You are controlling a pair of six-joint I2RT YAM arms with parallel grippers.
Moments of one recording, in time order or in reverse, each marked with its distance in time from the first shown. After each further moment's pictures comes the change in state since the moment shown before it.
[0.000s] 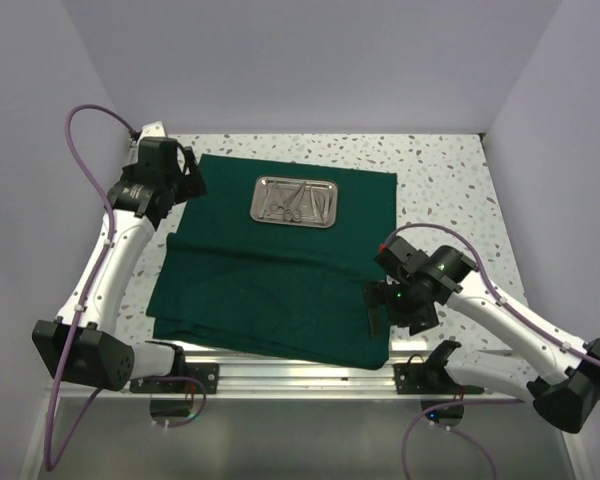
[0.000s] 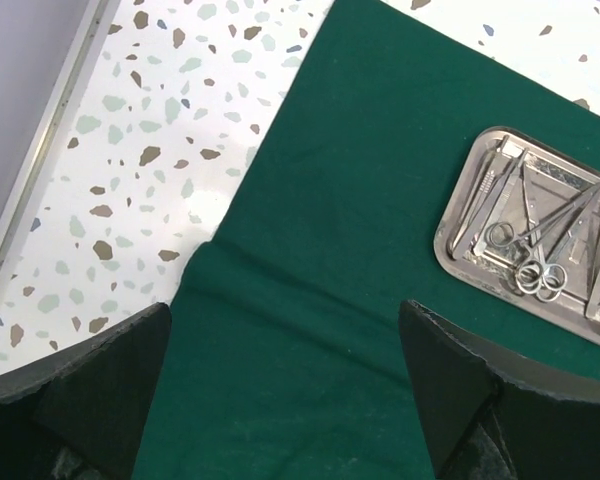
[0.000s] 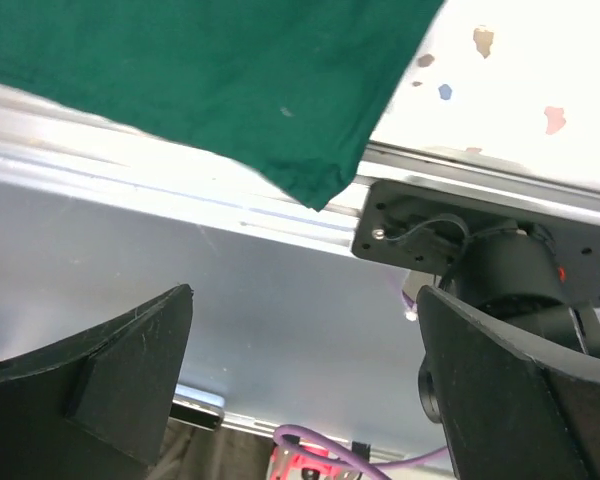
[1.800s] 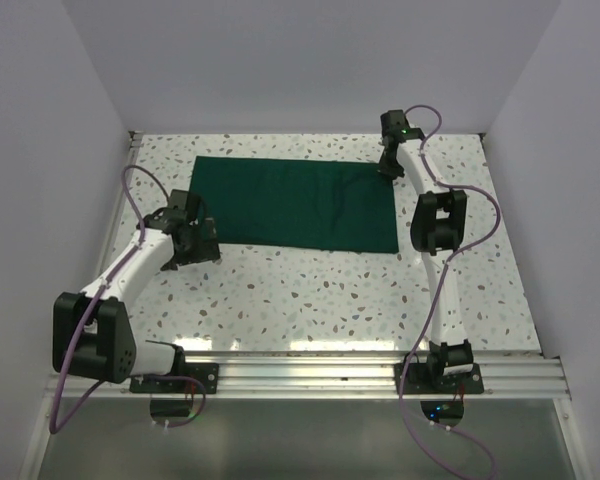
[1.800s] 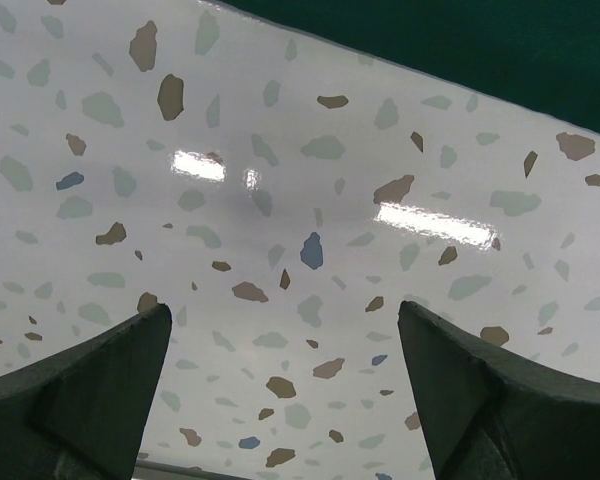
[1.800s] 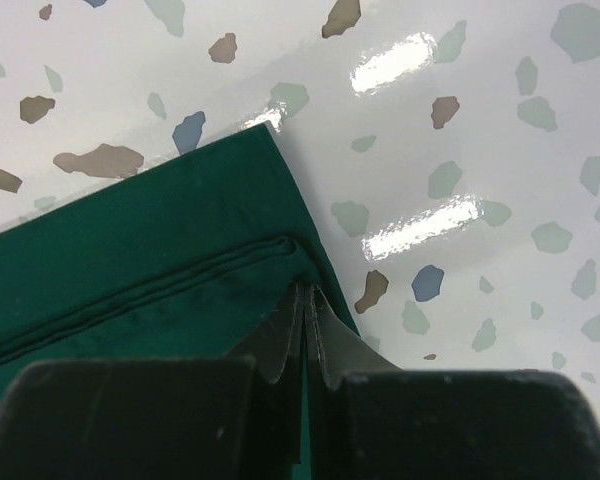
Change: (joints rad) left arm 0.000 0.032 -0.436 -0.003 0.168 -0.003; right arm -0.626 1.604 1.499 0.410 0.390 -0.140
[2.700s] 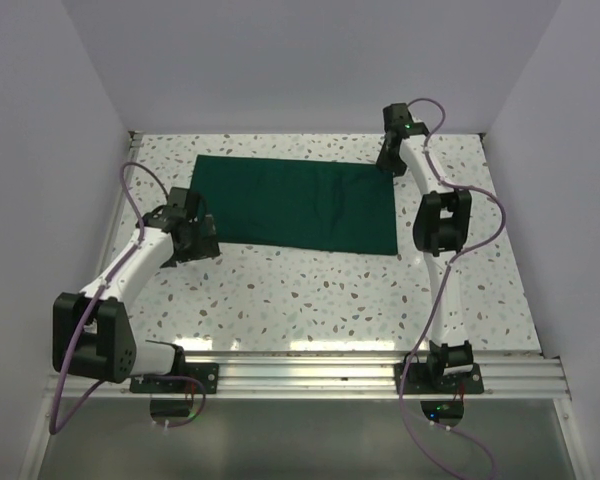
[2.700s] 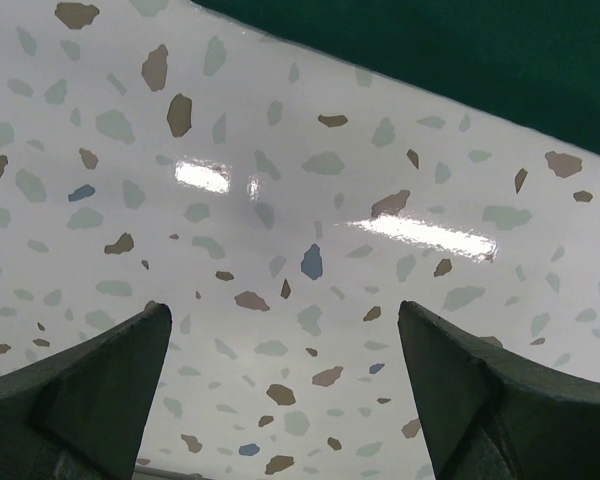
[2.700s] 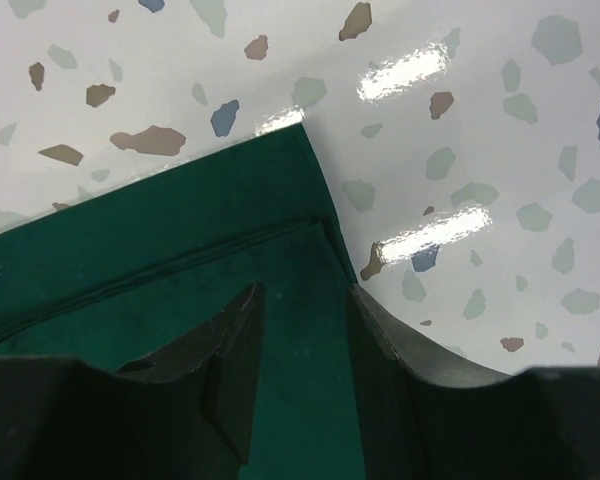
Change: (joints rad) left arm 0.000 0.011 0.025 0.005 -0.017 -0.001; right arm 0.000 -0.069 -0.014 -0.013 -0.027 -0.008
